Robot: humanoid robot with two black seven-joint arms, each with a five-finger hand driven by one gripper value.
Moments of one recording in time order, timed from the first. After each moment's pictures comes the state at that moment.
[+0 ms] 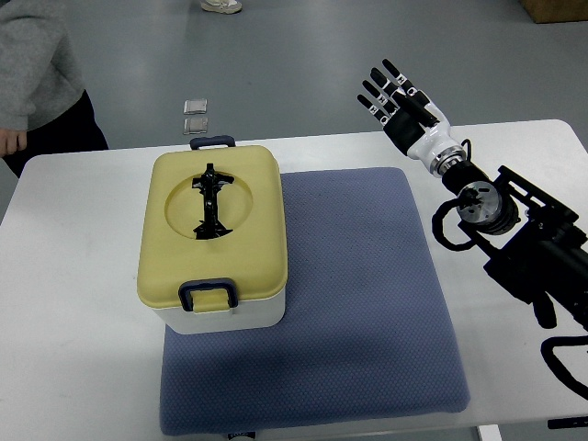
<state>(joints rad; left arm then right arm) 0.01 0.00 -0.02 -0.19 0.02 -0.10 0.11 0.78 -0.10 0.87 0.67 0.03 0.25 0.22</state>
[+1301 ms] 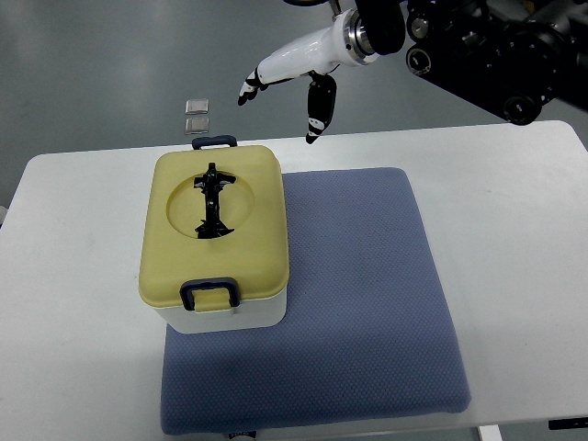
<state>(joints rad) 0.01 0.00 -0.02 -0.18 0.02 -0.10 0.11 1.56 -0.21 0.22 0.97 -1.55 0.61 0.17</state>
